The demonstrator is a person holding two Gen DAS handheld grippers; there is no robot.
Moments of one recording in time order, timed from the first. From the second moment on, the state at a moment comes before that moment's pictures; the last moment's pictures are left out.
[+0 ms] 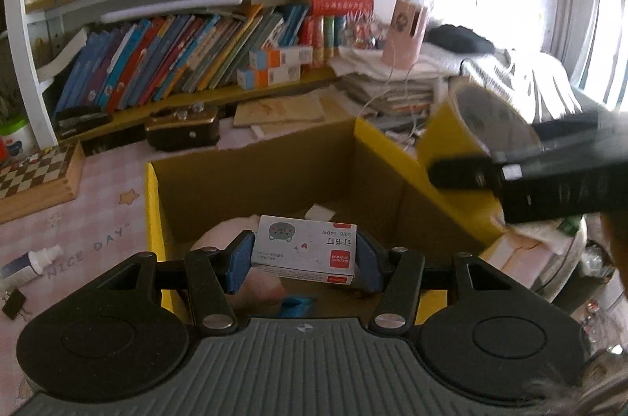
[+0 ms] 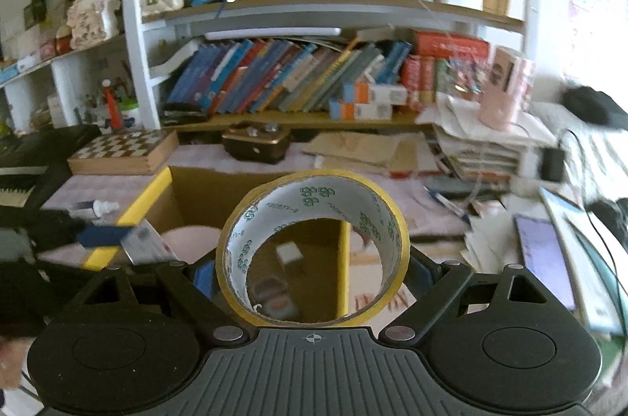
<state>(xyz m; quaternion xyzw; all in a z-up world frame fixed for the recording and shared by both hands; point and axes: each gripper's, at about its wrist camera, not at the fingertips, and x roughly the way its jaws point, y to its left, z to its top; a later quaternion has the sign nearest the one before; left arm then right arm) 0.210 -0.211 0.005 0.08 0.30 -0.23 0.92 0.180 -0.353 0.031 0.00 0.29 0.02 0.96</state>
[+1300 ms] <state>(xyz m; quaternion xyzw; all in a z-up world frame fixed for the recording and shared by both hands) 0.230 -0.218 -0.022 0.09 0.33 -0.20 0.92 0.330 -0.290 -0.036 -0.11 0.47 0.15 0.86</state>
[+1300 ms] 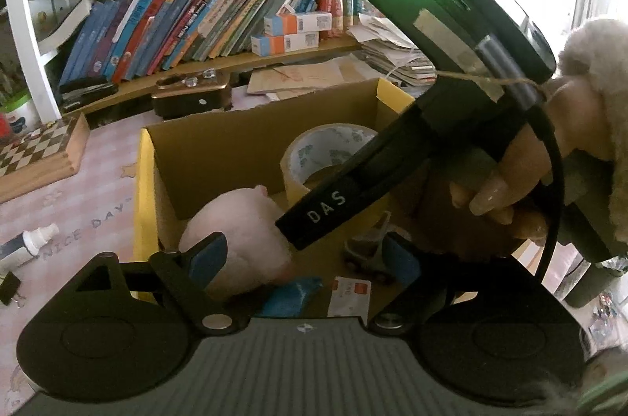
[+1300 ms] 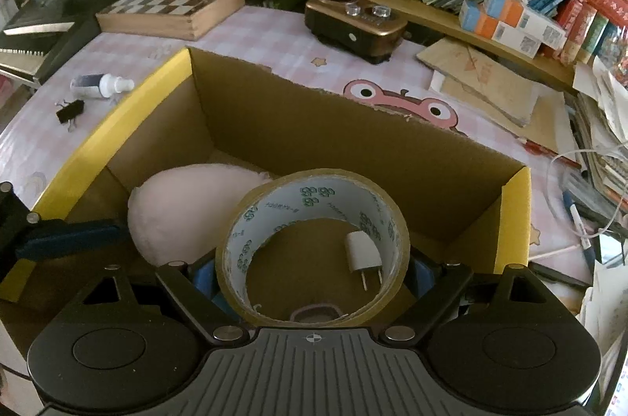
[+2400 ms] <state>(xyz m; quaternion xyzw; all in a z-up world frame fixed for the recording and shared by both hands) 0.156 -0.137 0.049 0.03 0.23 -0.14 0.96 0.223 -0.319 0.035 0.00 0.31 0.06 0.95</state>
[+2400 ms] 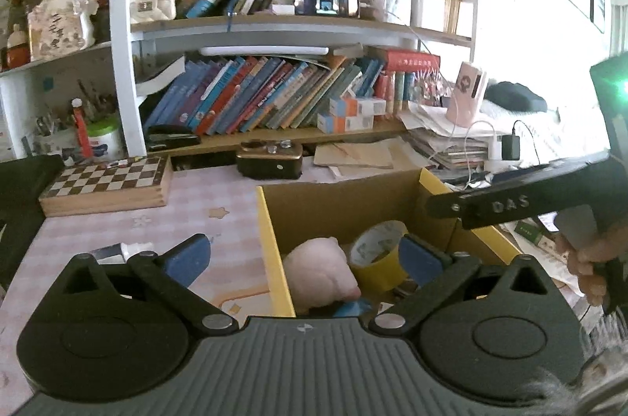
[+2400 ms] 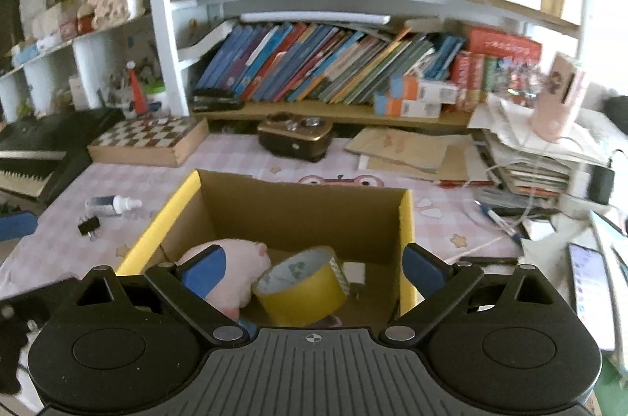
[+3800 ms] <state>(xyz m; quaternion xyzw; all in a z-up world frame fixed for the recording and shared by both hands) 0.025 -0.010 -0.008 0.04 0.32 -0.19 0.93 0.017 -0.185 -0.033 0.07 0.37 -0.09 0.92</state>
